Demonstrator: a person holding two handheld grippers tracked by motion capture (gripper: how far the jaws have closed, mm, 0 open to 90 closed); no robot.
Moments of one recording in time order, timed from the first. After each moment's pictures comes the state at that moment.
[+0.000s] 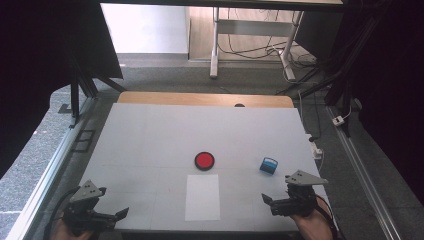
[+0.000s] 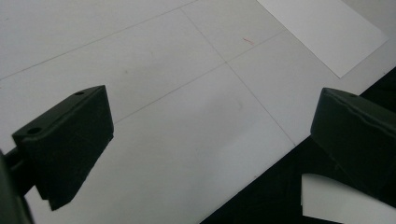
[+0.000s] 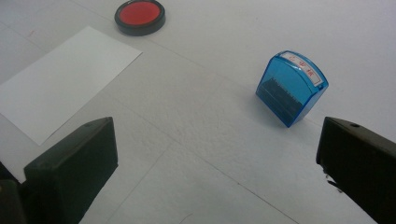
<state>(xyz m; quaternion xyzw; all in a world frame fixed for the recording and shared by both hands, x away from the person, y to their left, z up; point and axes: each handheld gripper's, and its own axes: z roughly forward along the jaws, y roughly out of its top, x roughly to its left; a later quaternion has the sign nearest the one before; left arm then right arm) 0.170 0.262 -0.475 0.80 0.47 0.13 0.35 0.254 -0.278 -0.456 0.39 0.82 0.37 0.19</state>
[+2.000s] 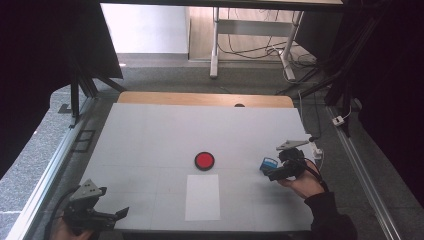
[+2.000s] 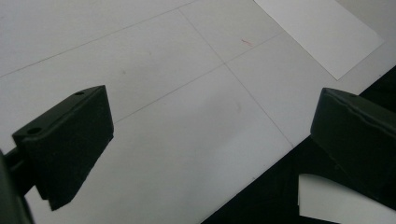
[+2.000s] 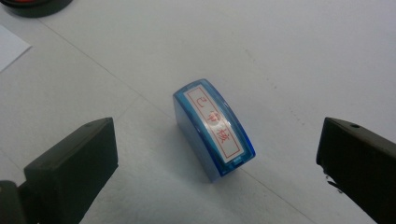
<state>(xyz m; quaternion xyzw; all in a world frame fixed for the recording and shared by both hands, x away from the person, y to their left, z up) 0.172 0.264 -0.475 0.80 0.47 0.12 0.36 0.367 -0.284 -0.477 0.39 0.86 0.28 0.16</state>
